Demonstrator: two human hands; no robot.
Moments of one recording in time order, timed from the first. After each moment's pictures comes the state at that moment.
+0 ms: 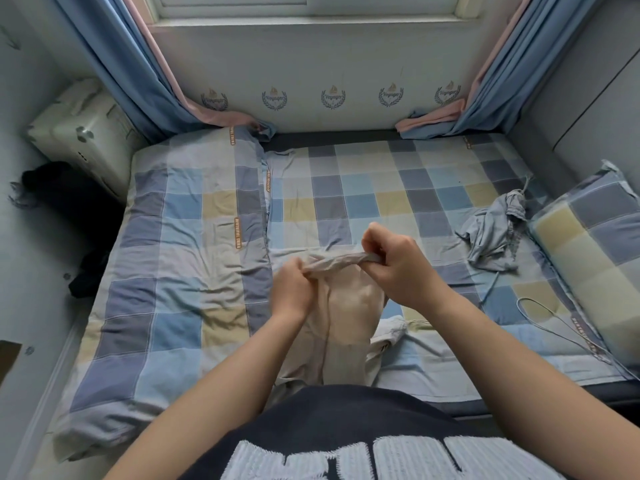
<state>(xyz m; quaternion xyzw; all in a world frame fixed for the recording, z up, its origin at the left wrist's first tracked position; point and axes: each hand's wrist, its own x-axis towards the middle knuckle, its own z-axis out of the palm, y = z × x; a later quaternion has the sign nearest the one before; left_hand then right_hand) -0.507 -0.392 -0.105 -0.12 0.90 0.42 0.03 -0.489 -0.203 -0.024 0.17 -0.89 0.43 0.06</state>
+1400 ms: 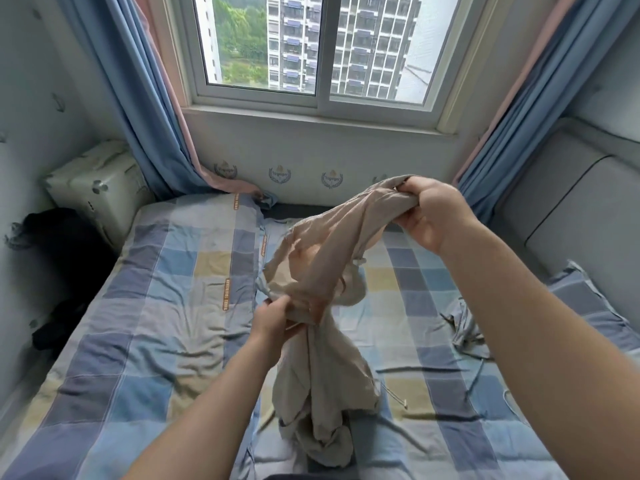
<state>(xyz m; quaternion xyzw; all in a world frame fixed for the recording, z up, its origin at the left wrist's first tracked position) -0.561 -0.408 -0.066 -0.26 0.53 0.80 0.12 -0.596 -0.201 0.155 -0.12 -0.58 0.80 0.02</state>
